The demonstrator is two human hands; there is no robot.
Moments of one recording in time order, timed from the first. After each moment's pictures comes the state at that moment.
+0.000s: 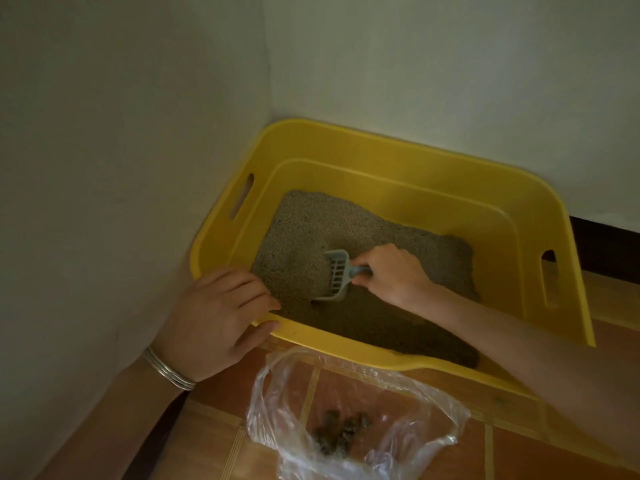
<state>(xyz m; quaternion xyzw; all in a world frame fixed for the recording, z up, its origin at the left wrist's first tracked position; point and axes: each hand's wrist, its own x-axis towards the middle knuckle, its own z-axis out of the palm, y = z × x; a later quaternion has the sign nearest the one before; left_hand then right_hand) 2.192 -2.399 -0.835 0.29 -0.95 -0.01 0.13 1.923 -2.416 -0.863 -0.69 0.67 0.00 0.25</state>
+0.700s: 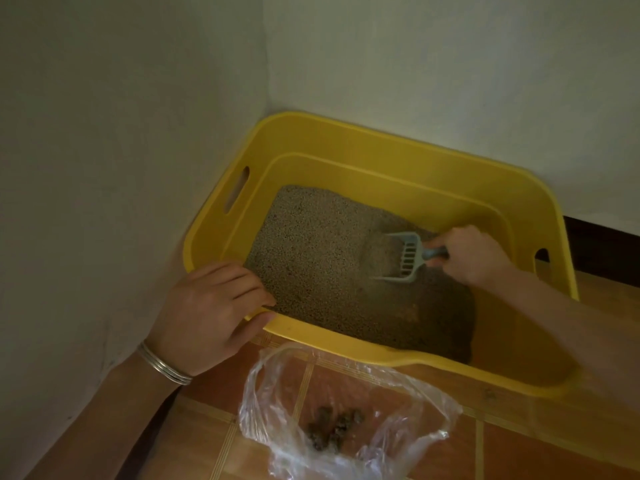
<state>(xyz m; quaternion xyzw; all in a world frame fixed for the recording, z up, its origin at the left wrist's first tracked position) 2.187 -2.397 -0.836 0.32 -0.94 -0.02 0.15 1.826 -2.408 -0.840 -0.63 0.75 0.11 0.18</state>
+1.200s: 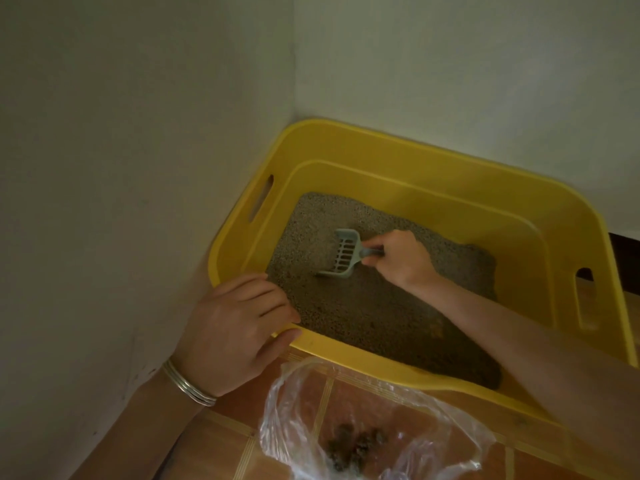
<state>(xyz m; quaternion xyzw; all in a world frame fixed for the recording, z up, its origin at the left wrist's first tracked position) 2.189 -2.396 -0.838 0.32 -0.93 -0.05 0.16 1.925 -2.459 -0.883 -0.63 0.73 -0.07 0.26</state>
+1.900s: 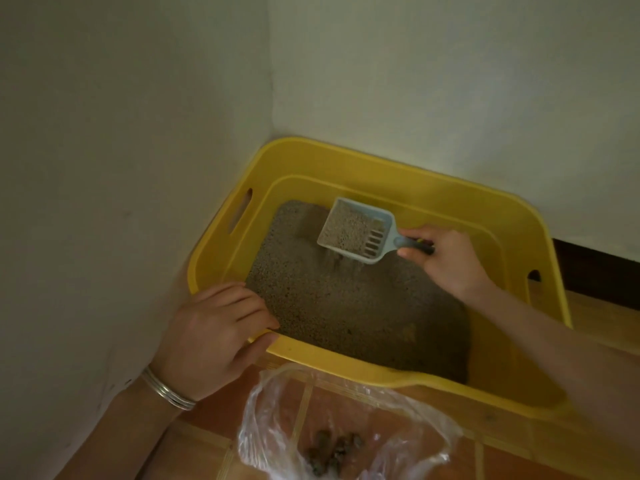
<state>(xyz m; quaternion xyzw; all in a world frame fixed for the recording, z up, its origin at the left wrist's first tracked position) 2.190 -2.396 -0.836 0.33 -0.93 -0.05 0.16 1.855 -2.416 -0.827 -0.65 0.72 -0.18 0.17</state>
